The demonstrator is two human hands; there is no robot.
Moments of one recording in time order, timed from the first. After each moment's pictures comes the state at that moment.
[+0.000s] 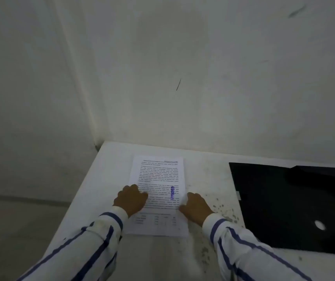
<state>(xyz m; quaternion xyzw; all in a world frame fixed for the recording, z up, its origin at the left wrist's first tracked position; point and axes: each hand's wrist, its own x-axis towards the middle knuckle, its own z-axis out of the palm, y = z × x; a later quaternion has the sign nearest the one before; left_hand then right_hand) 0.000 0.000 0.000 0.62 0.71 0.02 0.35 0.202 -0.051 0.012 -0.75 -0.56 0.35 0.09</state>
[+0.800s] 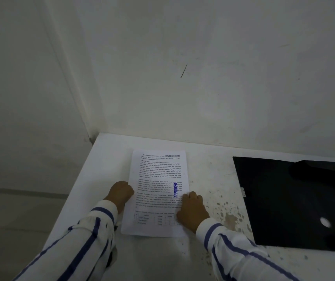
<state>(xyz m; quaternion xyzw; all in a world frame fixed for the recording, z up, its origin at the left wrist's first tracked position) -0.032 0.039 -0.021 0.44 0.69 0.15 0.55 0.182 -0.042 -0.022 -0.77 -0.59 0.25 0.02</state>
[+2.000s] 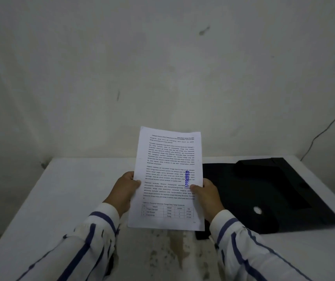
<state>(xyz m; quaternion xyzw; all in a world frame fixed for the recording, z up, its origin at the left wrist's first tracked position) 0.152 -0.023 0.076 0.45 0.56 0.32 0.62 0.369 -0.106 0.061 -0.69 -0.28 0.42 0.52</state>
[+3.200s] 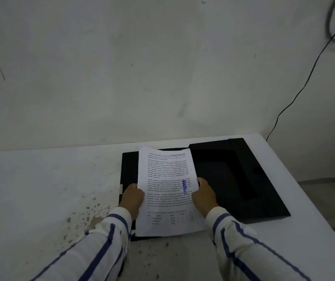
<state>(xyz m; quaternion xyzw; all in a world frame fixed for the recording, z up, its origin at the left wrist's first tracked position) 0.412 -0.061 -0.020 0.41 0.65 0.20 0.61 0.606 -0.142 -0.004 -0.80 -0.34 0.37 0.34</state>
